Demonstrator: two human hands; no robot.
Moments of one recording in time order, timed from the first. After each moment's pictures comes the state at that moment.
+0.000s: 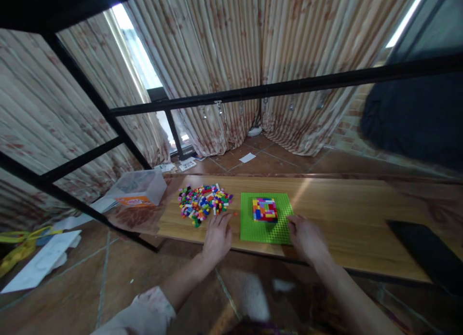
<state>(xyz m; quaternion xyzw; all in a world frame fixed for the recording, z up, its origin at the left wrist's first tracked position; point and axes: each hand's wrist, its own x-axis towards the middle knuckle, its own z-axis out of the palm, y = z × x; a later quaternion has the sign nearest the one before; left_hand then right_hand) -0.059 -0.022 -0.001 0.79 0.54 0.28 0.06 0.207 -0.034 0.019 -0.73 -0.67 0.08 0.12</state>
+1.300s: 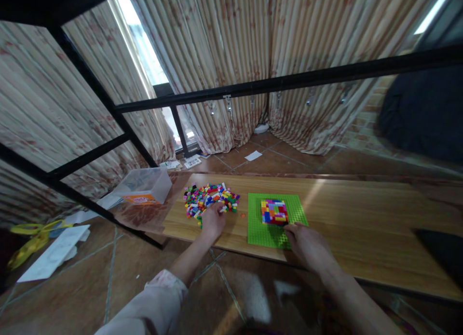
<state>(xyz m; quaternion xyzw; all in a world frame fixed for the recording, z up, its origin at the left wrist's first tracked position) -0.088 0.041 -0.006 0.66 0.68 0.30 0.12 0.187 -0.030 0.018 -0.66 -0.74 0.12 0.07</state>
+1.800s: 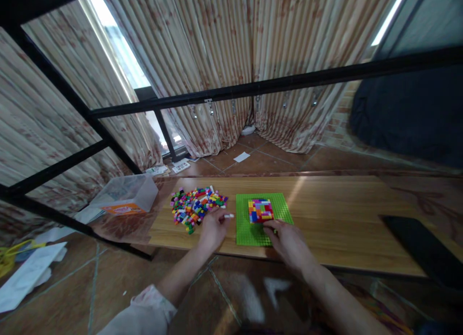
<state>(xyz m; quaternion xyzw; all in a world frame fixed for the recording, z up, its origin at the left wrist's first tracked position) -0.048 0.017 0.018 0.73 0.55 0.36 0.21 0.172 -0.036 0.026 -0.65 -0.70 0.19 0.22</state>
